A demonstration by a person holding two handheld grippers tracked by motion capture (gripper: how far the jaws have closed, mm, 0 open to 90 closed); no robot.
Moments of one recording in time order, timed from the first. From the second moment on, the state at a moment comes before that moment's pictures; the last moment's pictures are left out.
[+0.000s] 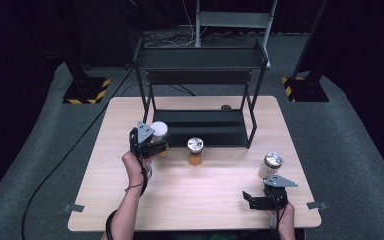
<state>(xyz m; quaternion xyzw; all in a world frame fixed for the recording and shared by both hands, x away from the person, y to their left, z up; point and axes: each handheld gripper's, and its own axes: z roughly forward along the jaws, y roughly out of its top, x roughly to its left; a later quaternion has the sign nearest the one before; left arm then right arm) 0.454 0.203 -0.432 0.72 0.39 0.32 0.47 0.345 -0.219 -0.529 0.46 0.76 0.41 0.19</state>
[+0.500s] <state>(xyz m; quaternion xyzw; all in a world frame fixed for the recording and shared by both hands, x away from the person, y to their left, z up) 0.462 0.200 -0.431 0.72 0.39 0.32 0.47 0.345 -0.219 -0.529 0.46 0.76 0.41 0.19</state>
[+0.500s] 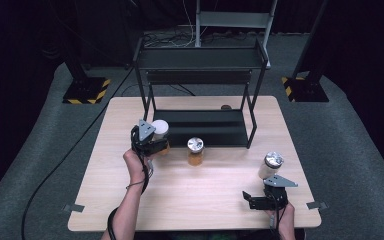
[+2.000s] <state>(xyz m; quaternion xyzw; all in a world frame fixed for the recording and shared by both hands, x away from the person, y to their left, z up) 0.481 0.189 -0.429 0.72 0.39 0.33 0.46 0.345 -0.219 -0.529 0.46 0.76 0.41 0.19</state>
